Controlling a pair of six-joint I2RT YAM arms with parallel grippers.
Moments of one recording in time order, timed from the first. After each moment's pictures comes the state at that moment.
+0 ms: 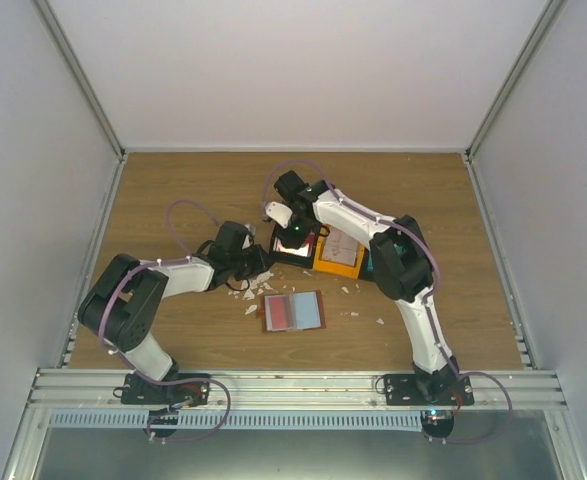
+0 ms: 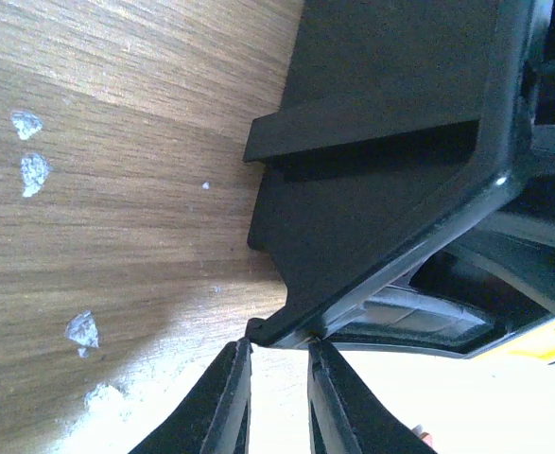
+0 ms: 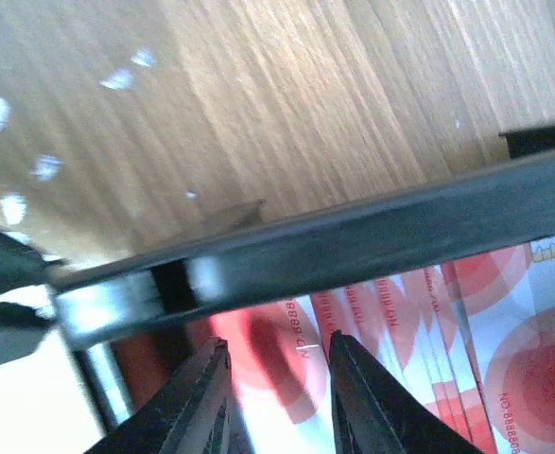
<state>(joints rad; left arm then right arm) -0.47 1.63 0.69 0.13 0.28 -0.81 0.66 2.25 1.86 -0.91 -0.14 -0.39</state>
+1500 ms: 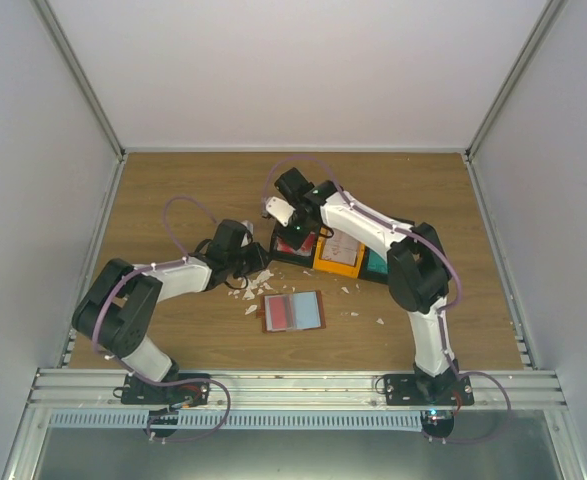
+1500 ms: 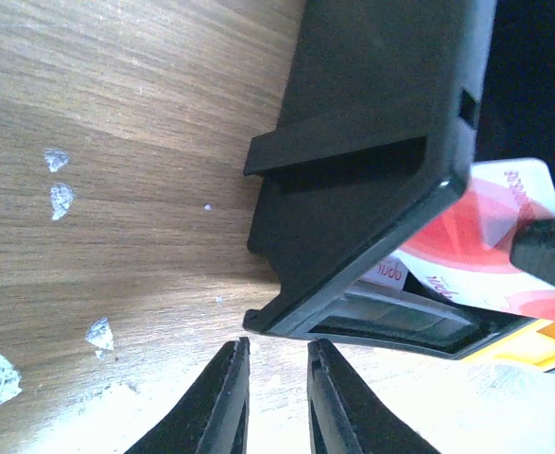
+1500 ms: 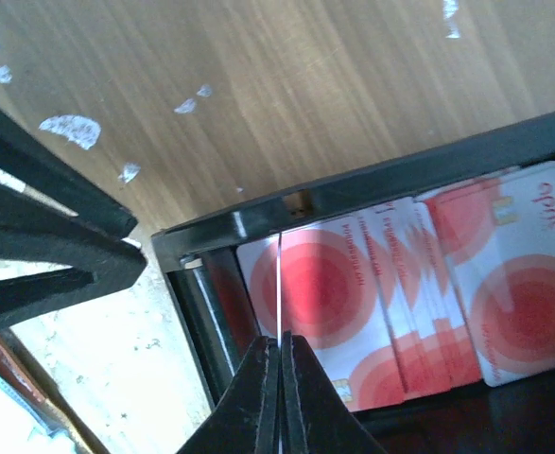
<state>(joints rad) -0.47 1.59 0.70 0.10 0.24 -0.79 0.70 2.09 1.77 -0.89 -0.14 -0.33</state>
